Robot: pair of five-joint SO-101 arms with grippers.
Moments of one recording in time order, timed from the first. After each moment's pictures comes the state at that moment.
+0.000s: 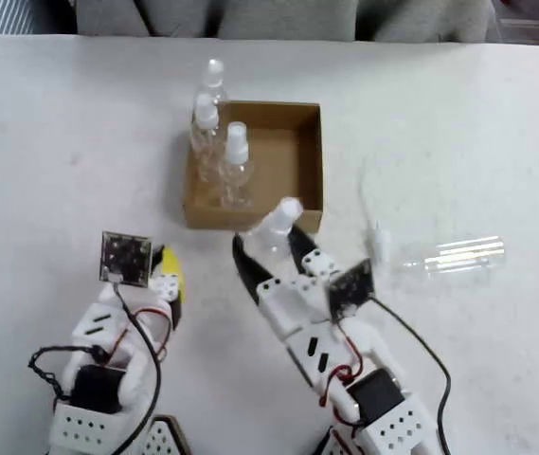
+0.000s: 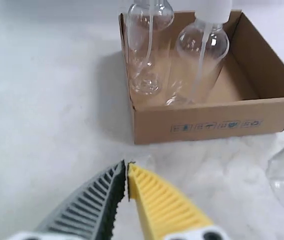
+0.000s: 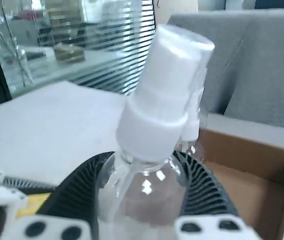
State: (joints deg) left arm 5.0 -104.0 97.1 48.4 5.5; right arm -33.9 -96.7 96.6 8.3 -3.3
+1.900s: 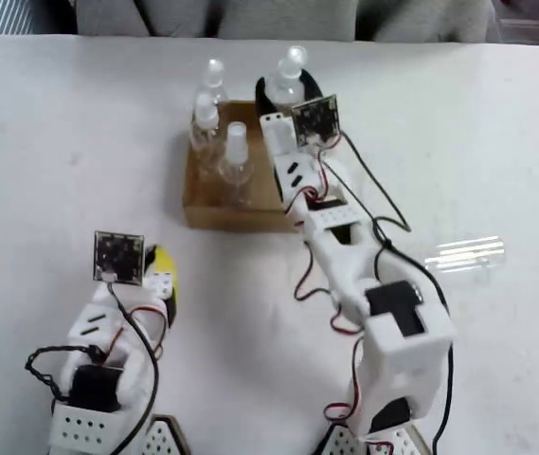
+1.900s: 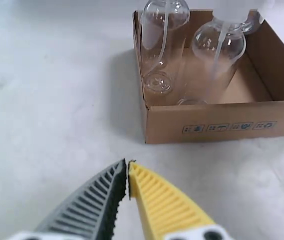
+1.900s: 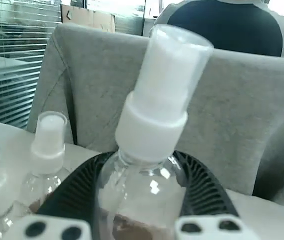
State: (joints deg) left arm 3.0 -104.0 97.1 48.4 5.5; right arm -17.2 19.7 26.3 -39.9 7.8
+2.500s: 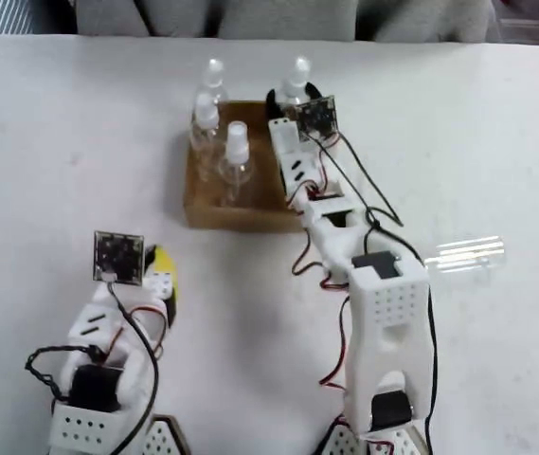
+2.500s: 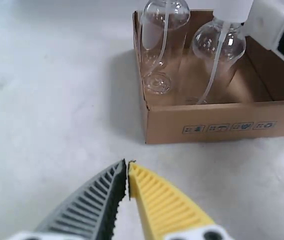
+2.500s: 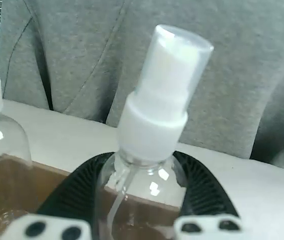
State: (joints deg) left arm 3.0 -104.0 97.1 48.4 5.4; right arm -14.3 38.7 11.2 -39.9 7.8
